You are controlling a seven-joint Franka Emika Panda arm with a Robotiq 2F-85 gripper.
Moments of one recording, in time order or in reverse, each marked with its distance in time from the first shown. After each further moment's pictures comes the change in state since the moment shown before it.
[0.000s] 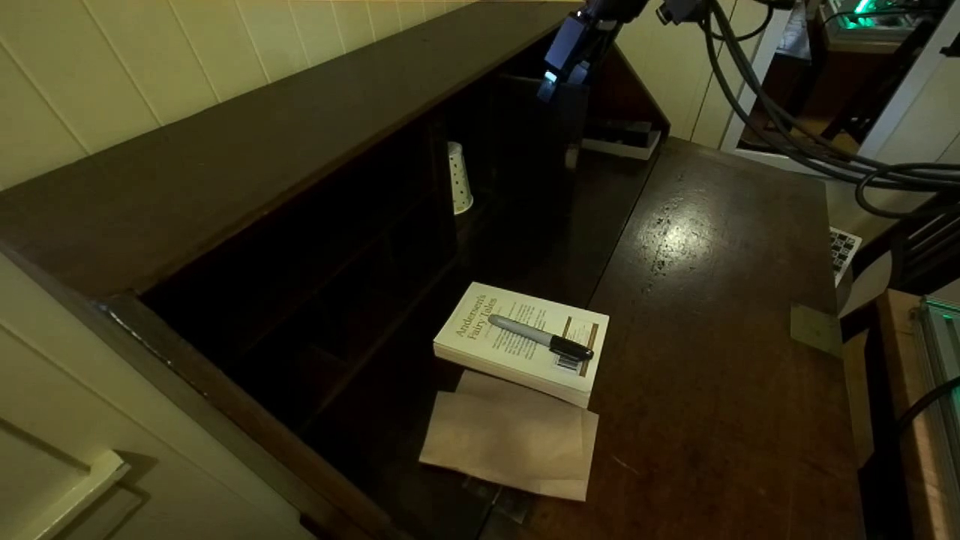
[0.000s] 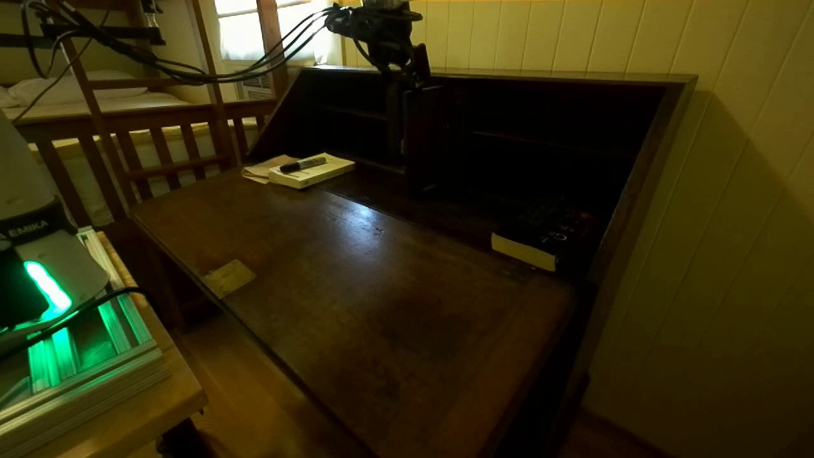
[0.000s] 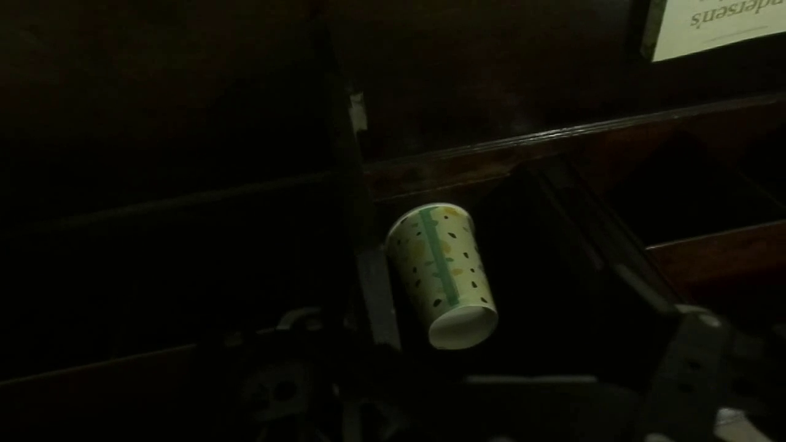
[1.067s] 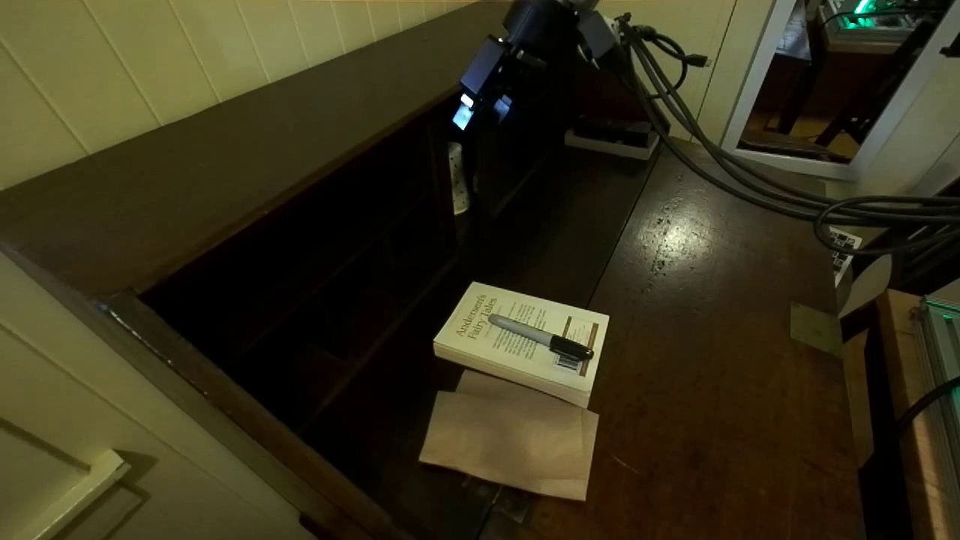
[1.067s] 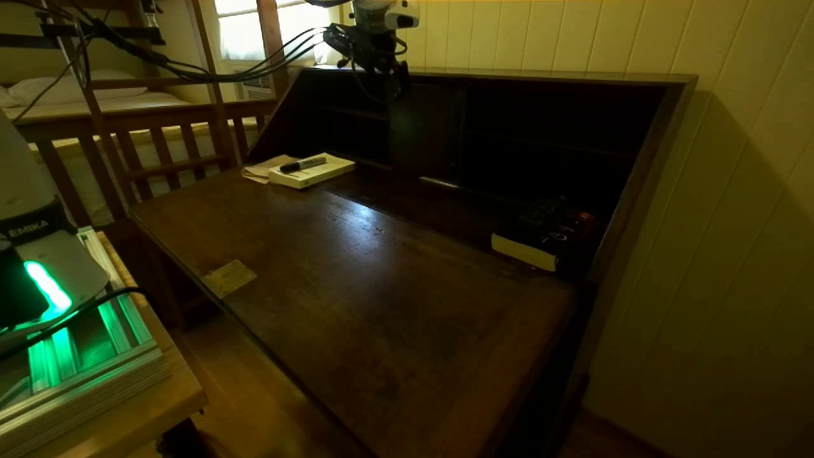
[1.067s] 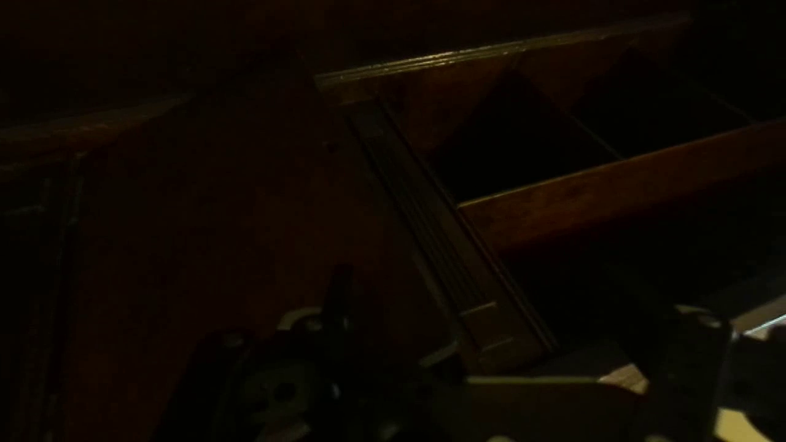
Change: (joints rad) arm 0.005 0.129 0.167 0.118 0.297 0.025 -0.116
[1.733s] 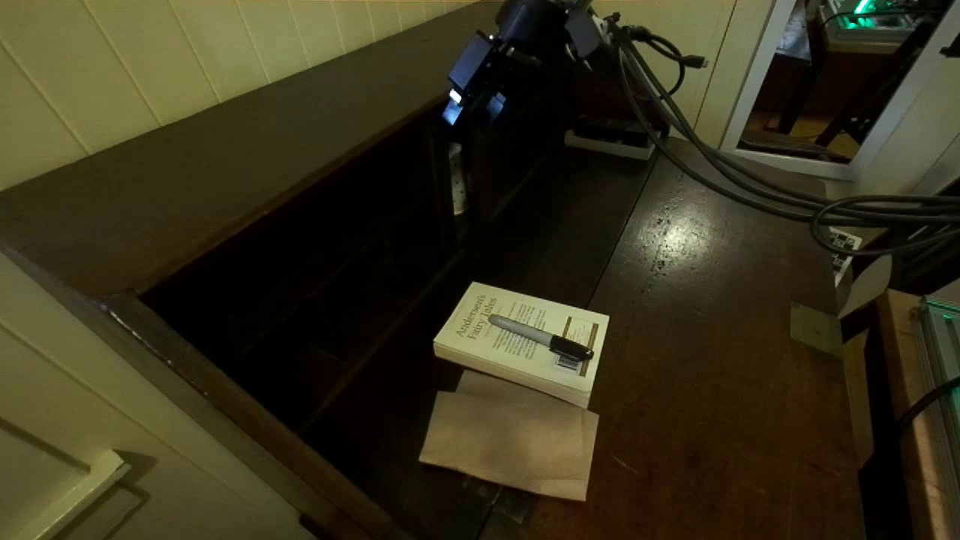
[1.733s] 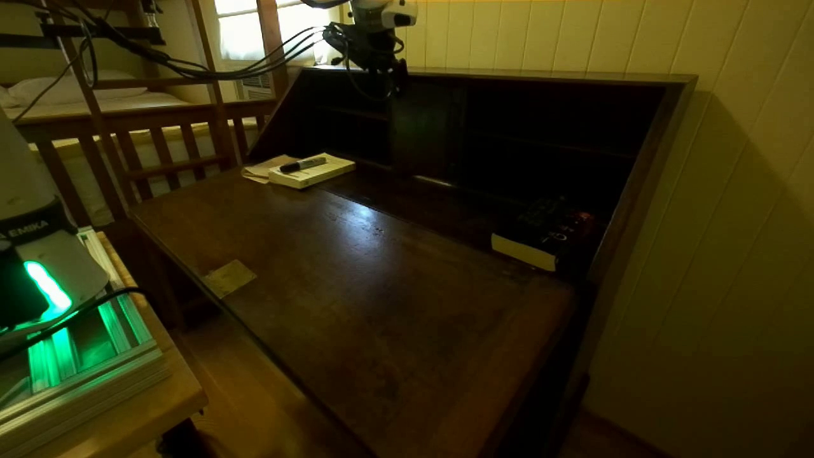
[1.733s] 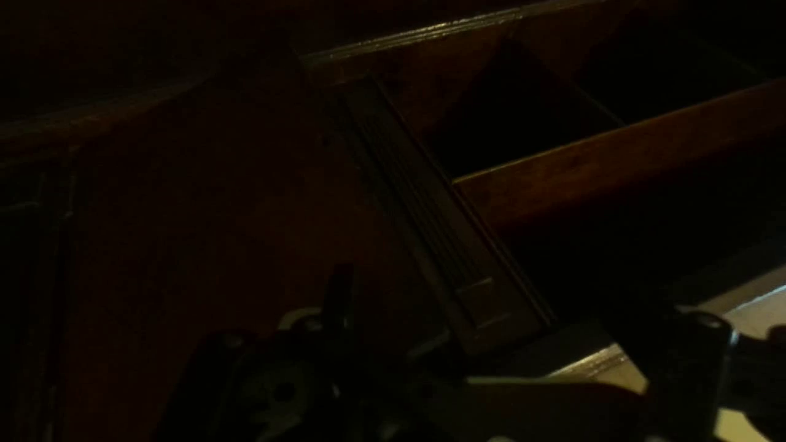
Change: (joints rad) arm 0.010 0.004 0.012 0.003 0.005 0.060 0.071
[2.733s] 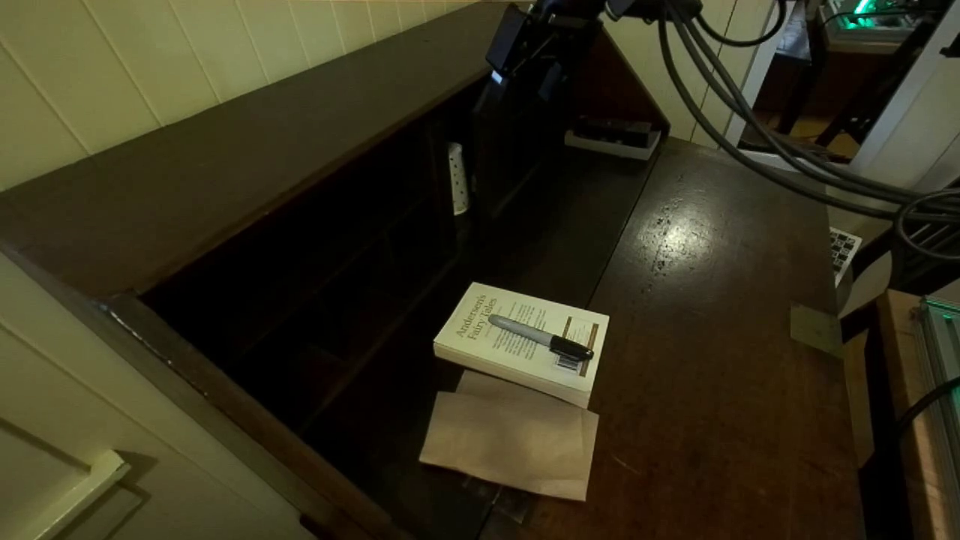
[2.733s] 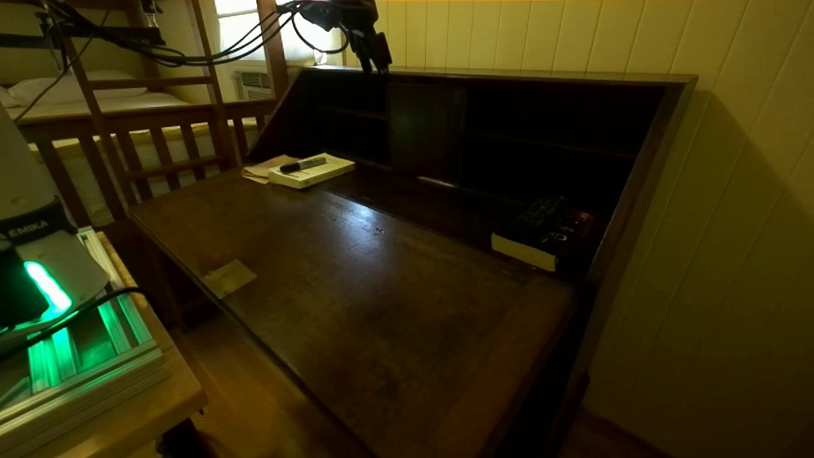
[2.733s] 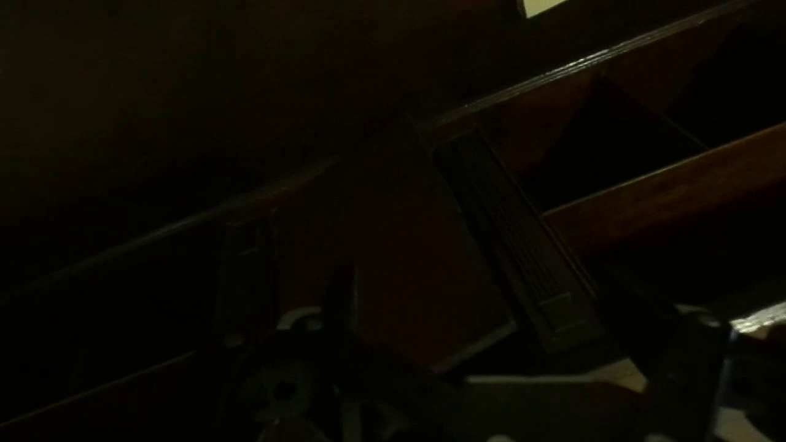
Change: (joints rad) arm 0.059 -0.198 -0.076 -0.168 -0.577 -0.009 0.660
